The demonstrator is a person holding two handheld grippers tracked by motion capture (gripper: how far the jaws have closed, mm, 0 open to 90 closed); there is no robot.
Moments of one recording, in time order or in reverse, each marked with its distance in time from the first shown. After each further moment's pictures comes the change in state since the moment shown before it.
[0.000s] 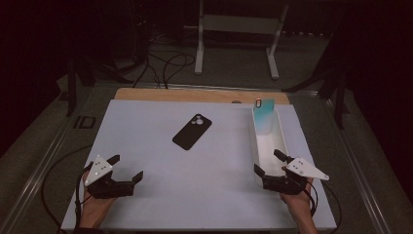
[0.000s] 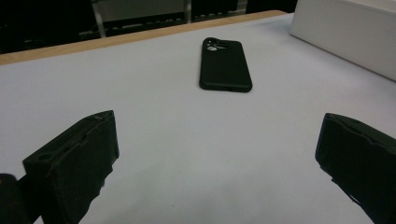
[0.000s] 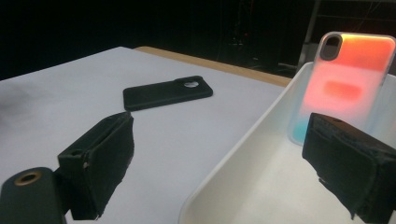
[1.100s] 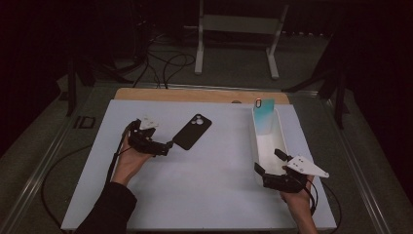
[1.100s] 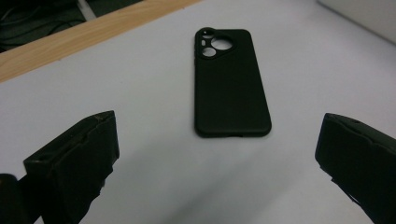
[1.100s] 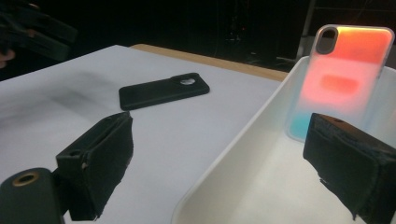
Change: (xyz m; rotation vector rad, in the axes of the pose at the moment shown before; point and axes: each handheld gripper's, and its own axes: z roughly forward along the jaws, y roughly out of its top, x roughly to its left) left arm -0.008 0.090 0.133 0.285 -0.038 0.098; right arm -0.003 0.002 0.002 0.021 -0.008 0.027
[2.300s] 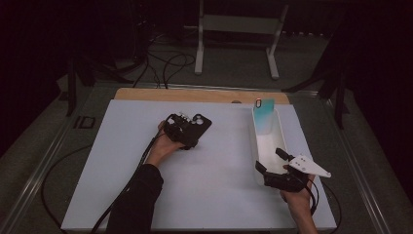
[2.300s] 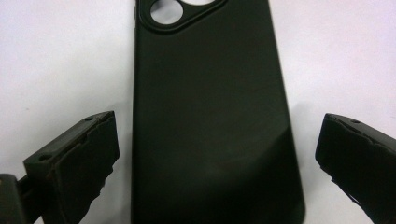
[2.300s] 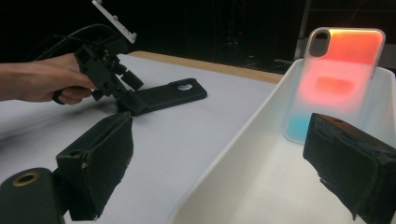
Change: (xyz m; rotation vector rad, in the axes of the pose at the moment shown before) left arm -0.011 0.026 0.128 0.298 -0.074 -0.017; right arm -0.003 0.000 -0.001 -0.021 -0.009 0.032
